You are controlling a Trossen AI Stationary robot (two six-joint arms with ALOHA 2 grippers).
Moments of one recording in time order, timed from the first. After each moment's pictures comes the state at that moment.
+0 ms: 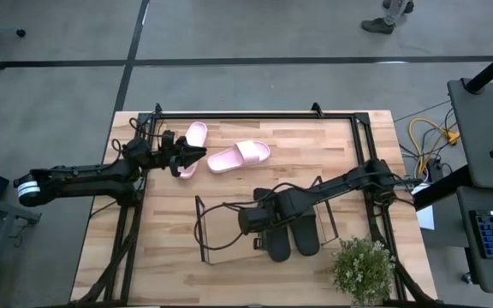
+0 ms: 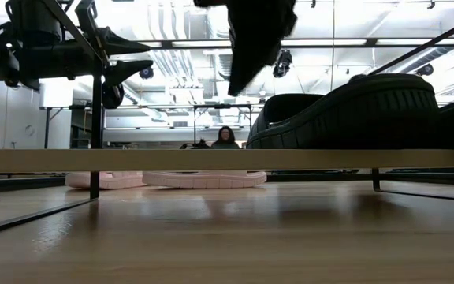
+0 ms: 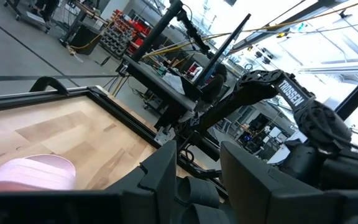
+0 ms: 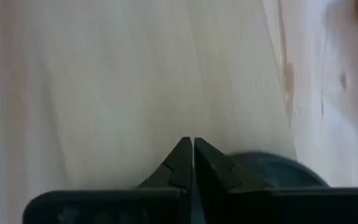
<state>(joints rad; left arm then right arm) 0.45 0.80 0.19 0.78 0.31 -0.69 0.30 2.03 1.75 -0.93 0.15 0.29</state>
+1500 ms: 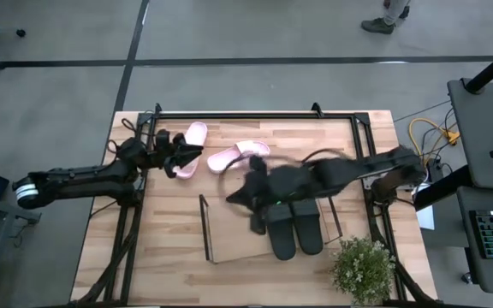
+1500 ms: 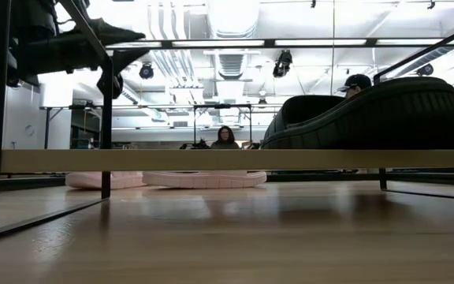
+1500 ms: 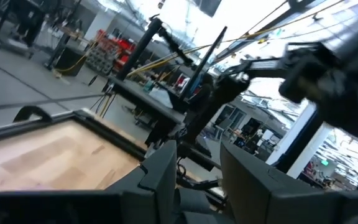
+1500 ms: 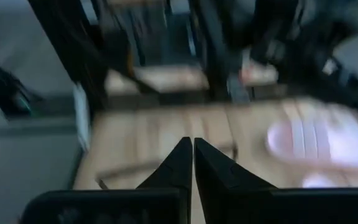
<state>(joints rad) 0.45 0.75 0.19 0.82 0.34 -0.64 0.28 1.77 1.89 -0.52 0.21 0.20</state>
